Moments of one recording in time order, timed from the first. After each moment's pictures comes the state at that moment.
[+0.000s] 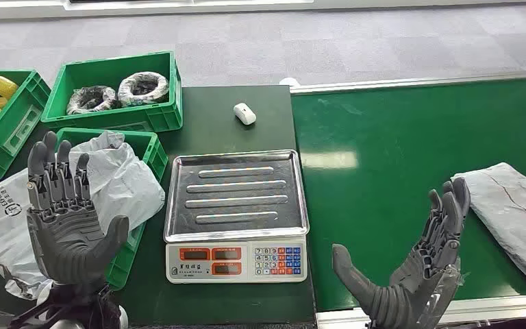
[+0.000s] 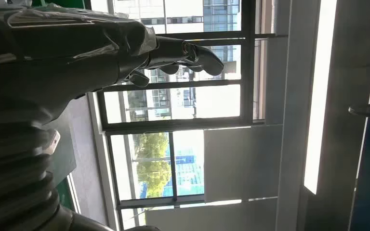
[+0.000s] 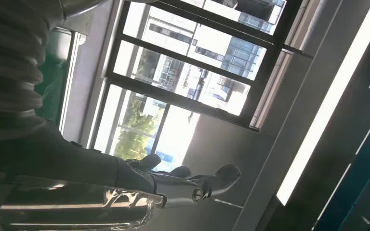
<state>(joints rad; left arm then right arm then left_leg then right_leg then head) -0.05 -0.05 -0.31 -1.89 -0.18 0.22 -0.63 0.28 0.09 0.36 -2.00 0.61 -0.70 -0.62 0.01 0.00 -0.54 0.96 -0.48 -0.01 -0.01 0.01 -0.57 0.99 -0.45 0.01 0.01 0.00</state>
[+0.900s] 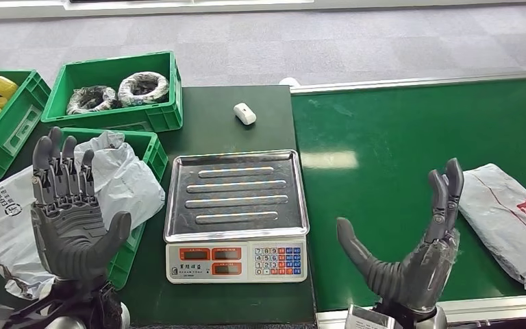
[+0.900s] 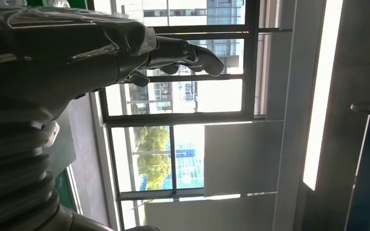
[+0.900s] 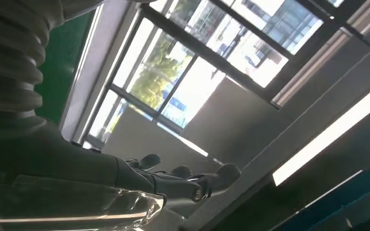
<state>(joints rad) -0.06 -0.07 -0.30 -1.89 -0.16 0.19 -0.61 0.21 0.11 0.24 -1.95 0.95 -0.70 -0.42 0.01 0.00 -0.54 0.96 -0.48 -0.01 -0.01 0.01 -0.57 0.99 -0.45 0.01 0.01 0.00</state>
